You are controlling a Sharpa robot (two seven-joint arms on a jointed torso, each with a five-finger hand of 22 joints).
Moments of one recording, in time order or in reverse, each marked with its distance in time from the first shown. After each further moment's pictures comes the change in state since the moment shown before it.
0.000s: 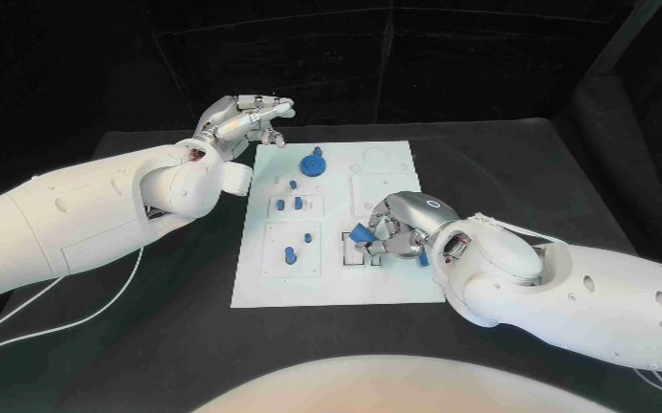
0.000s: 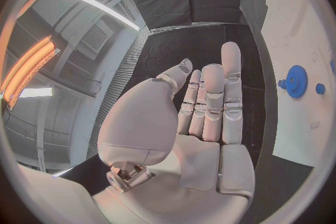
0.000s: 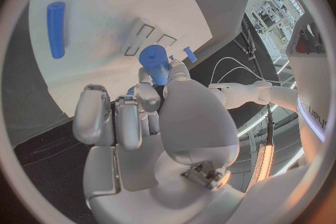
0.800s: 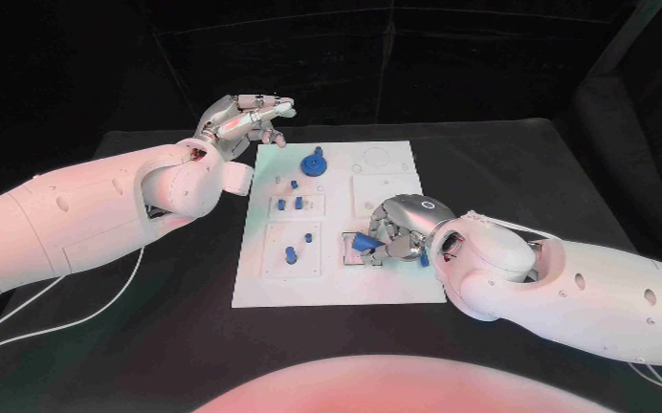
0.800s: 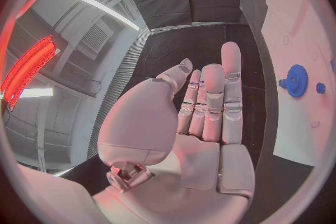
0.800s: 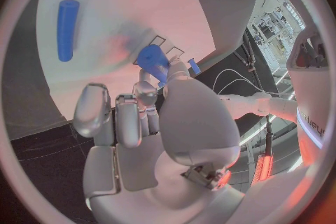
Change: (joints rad) left arm 0.000 0.001 0.000 -0.001 0.000 -0.001 0.003; left_hand 0.000 0.000 0.000 0.000 0.000 0.000 0.000 0.000 0.001 0.000 0.000 0.000 0.000 0.000 0.000 0.000 0.000 0.000 0.000 0.000 0.000 0.000; right arm 0.000 0.021 0.000 -0.051 -0.056 0.099 0.030; right_hand 0.029 -0.072 0.025 -0.025 -0.184 -0.063 0.006 0.000 0.021 -0.040 0.029 -0.033 -0.046 0.000 0.008 -0.022 0.000 0.016 -0.024 0.013 -0.027 -0.066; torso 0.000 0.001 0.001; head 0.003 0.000
